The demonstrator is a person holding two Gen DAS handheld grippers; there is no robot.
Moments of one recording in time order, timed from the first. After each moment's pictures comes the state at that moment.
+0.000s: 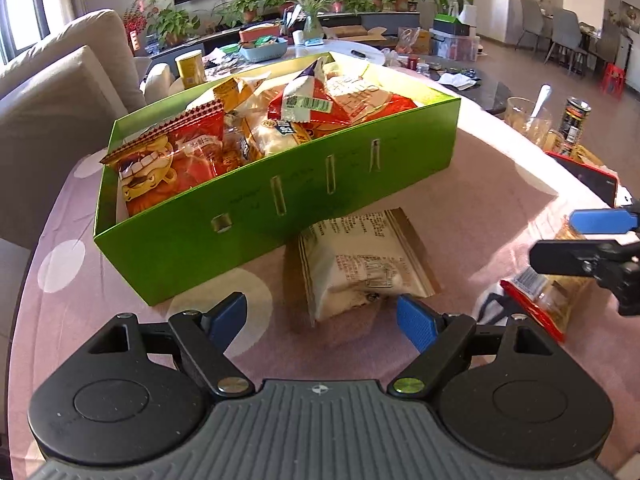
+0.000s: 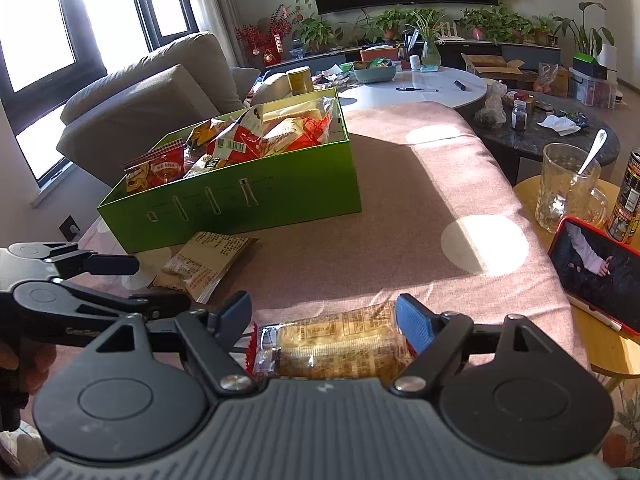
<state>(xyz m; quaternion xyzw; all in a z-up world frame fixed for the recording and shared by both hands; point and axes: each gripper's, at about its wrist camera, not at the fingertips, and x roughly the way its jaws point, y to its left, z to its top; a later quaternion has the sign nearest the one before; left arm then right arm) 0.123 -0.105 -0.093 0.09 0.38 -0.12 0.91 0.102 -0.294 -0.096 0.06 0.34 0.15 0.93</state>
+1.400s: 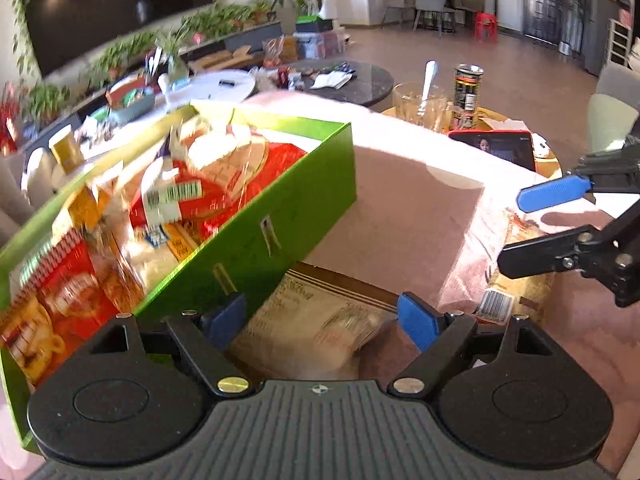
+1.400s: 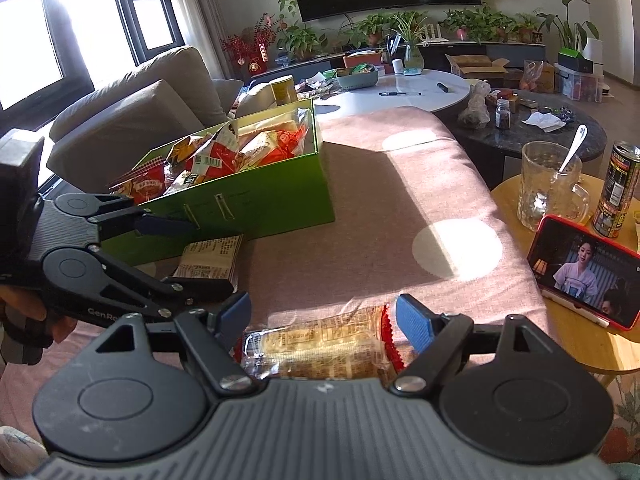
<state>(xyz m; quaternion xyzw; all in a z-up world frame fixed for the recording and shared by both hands) 0.169 -0.140 -0.091 0.18 0.35 -0.31 0.87 0.105 -0.312 -0.093 0.08 0.34 0.13 0.93</state>
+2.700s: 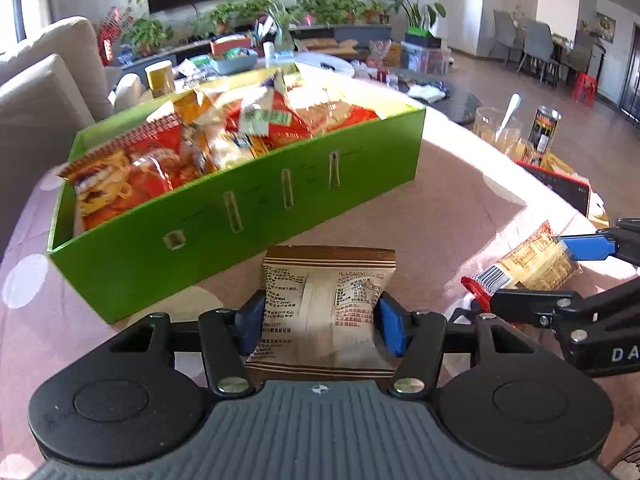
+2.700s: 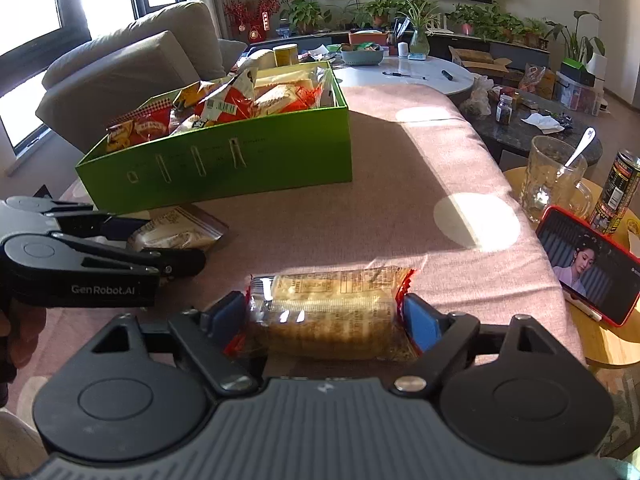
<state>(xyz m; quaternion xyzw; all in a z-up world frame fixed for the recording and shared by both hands) 0.117 -0.112 -0.094 0.08 0.36 -0.17 0.91 0.097 -0.285 -0.106 0.01 0.36 0.11 0.92</state>
